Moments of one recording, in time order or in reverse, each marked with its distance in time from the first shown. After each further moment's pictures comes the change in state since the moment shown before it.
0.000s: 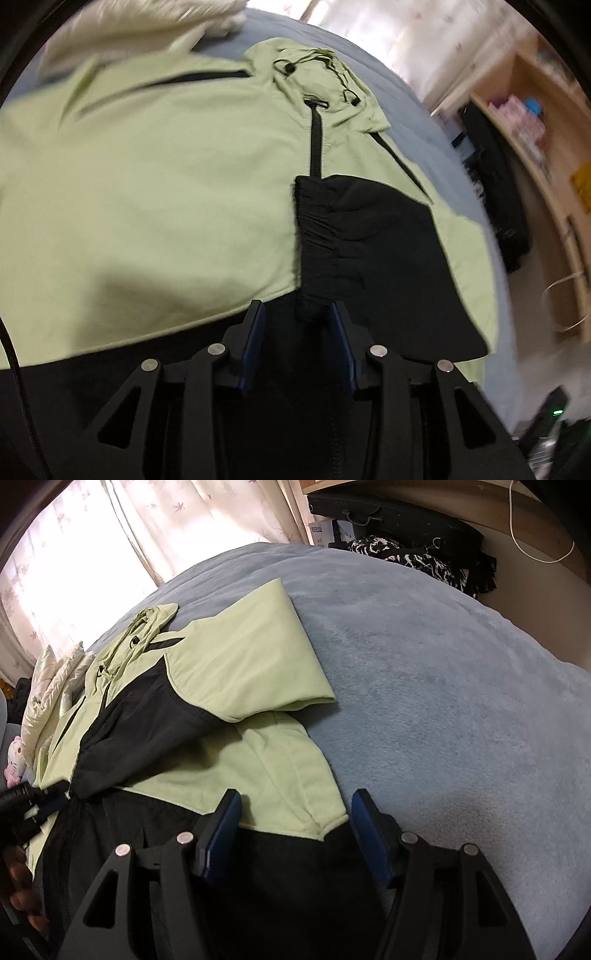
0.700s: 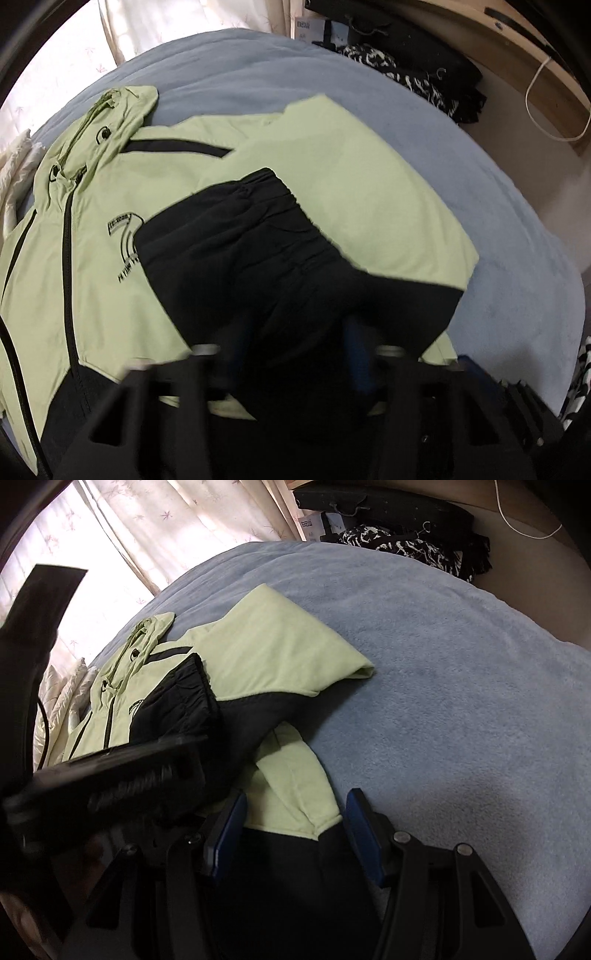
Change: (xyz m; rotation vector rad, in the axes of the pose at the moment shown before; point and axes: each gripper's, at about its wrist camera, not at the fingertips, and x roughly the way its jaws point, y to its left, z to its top) left arm 0.087 -0.241 -0.061 0.677 0.124 0.158; right arm -0.006 -0.009 0.003 0.072 0.020 0.050
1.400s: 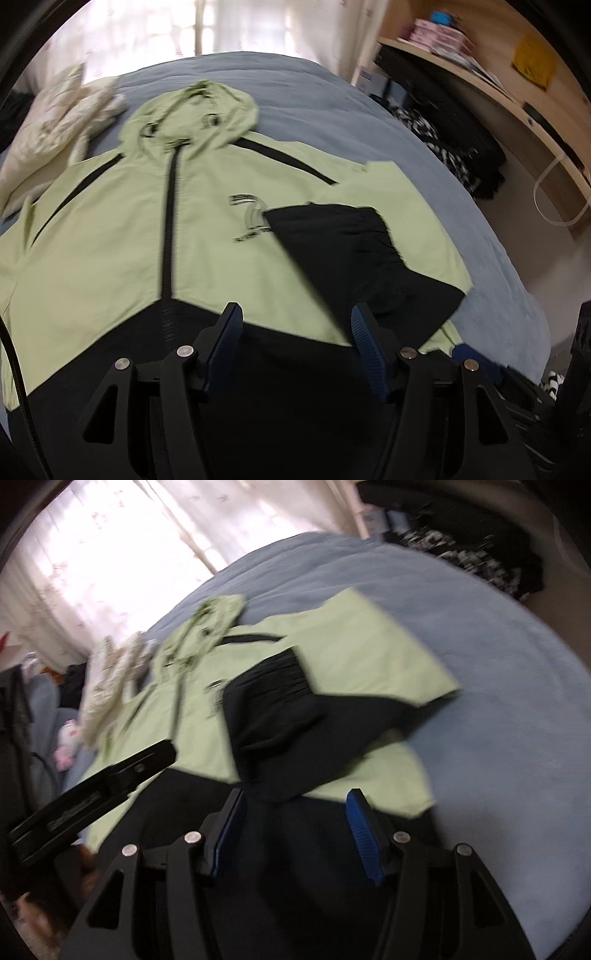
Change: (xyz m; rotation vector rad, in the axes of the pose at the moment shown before) left arm -0.080 0.081 -0.048 -0.240 -0.127 -0.014; right arm -0.026 0.048 0.010 -0.114 0.029 0.089
